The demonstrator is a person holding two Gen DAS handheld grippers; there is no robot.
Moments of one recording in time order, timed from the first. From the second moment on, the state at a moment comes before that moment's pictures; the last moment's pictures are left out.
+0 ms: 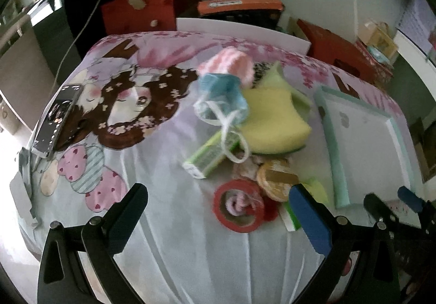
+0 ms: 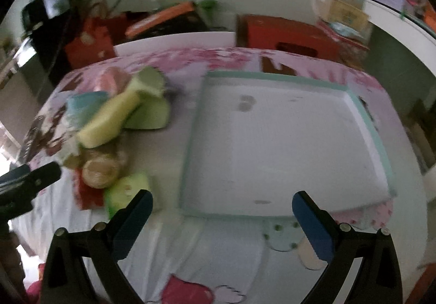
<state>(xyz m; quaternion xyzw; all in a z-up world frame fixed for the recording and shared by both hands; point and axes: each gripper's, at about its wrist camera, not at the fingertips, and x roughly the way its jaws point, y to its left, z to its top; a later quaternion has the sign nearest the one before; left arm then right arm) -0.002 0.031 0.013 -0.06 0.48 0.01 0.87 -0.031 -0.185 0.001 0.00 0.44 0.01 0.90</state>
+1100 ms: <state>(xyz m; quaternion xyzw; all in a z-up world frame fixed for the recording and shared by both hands) 0.023 0.037 -0.046 -0.15 0.58 -0.07 0.80 -0.019 -0.142 -0.025 -0.01 0.49 0.08 0.87</state>
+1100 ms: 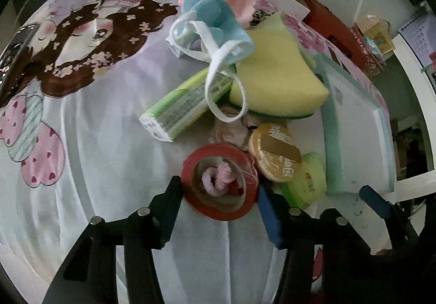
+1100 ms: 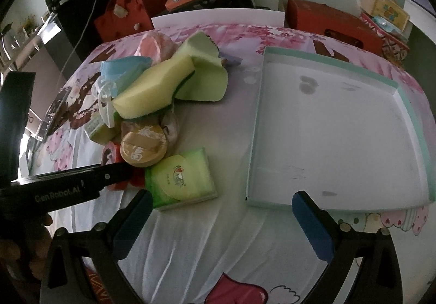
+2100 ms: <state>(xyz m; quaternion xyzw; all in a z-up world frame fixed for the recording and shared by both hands) -0.001 0.079 -0.004 -0.20 0.52 -0.03 0.83 -0.011 -0.099 -0.031 -0.06 0.47 0.16 0.87</state>
